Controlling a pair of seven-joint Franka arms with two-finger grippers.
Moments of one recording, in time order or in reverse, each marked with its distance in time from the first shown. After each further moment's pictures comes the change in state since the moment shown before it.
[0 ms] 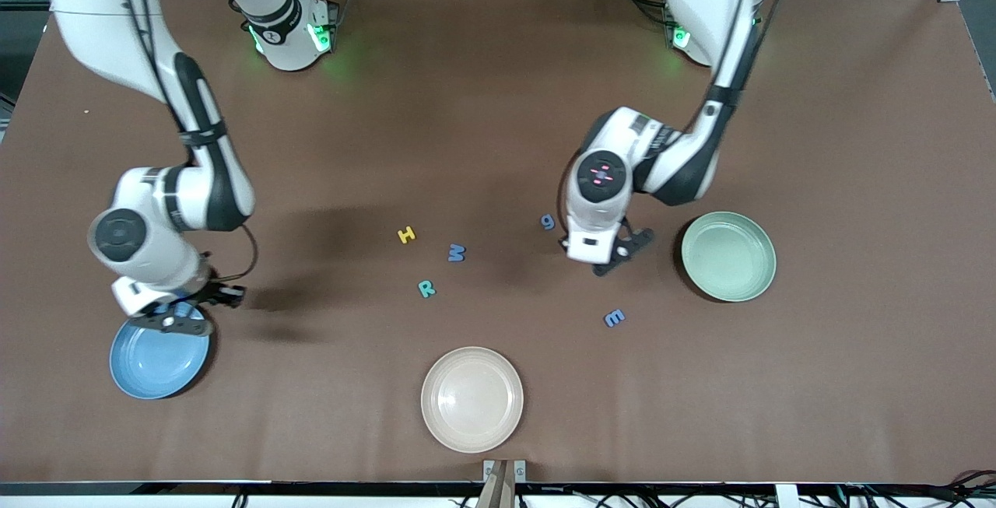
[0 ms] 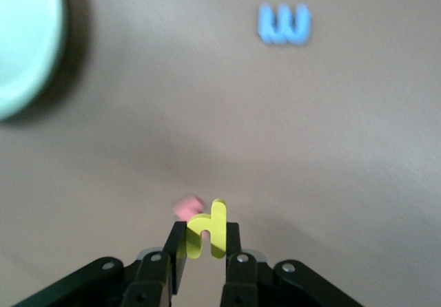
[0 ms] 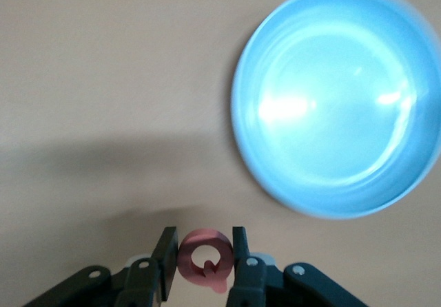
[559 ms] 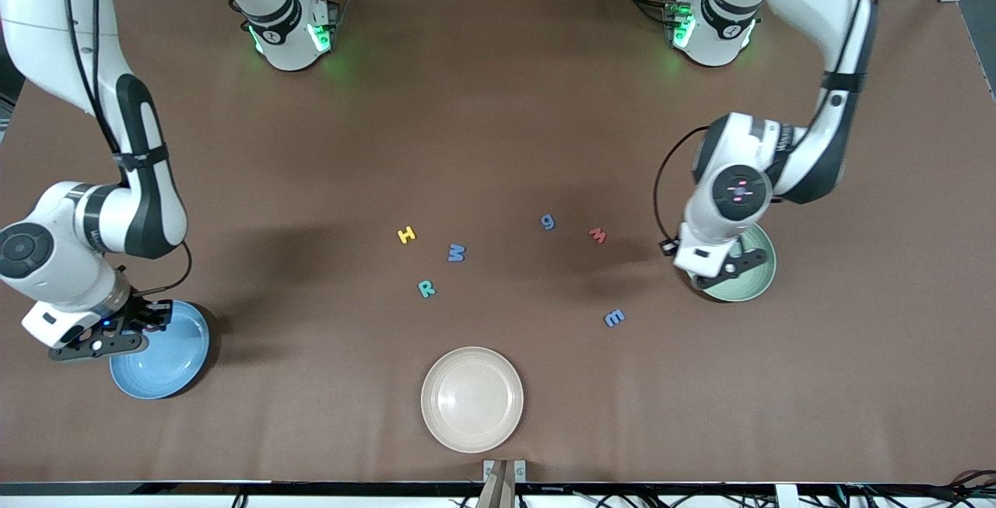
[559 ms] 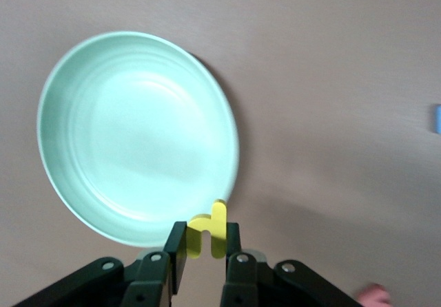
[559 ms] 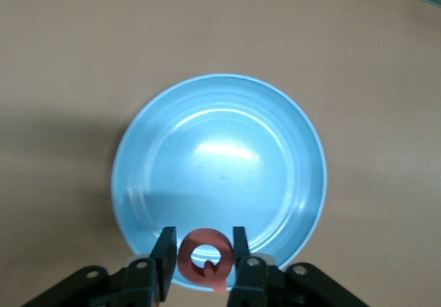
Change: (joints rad) left arm 0.245 -0.160 0.000 -0.248 0.089 0.090 0.365; right arm -0.133 0.102 -0.001 0.177 -0.011 -0.006 -0.393
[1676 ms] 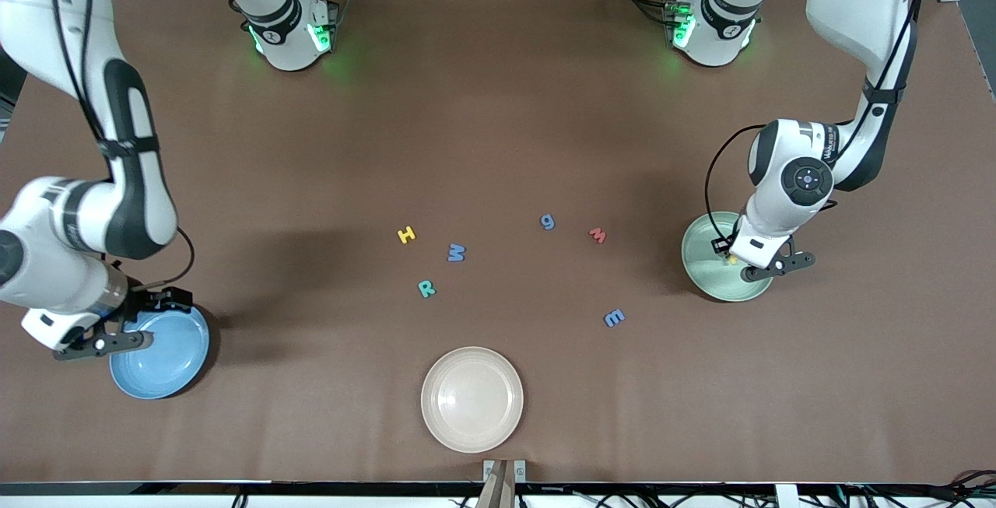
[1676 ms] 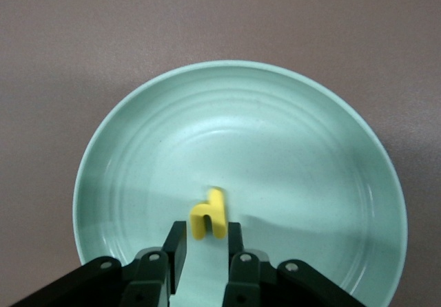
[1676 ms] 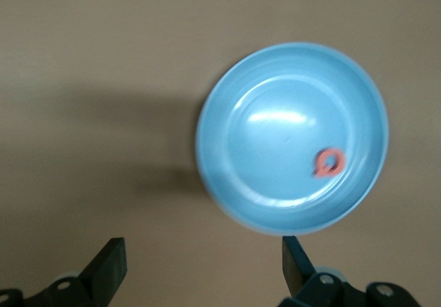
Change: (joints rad) left arm 0.177 0.012 -0.016 -0.223 0.047 0.362 0.227; right arm 0.030 -0.105 0.017 0.052 0.152 -0.339 0.012
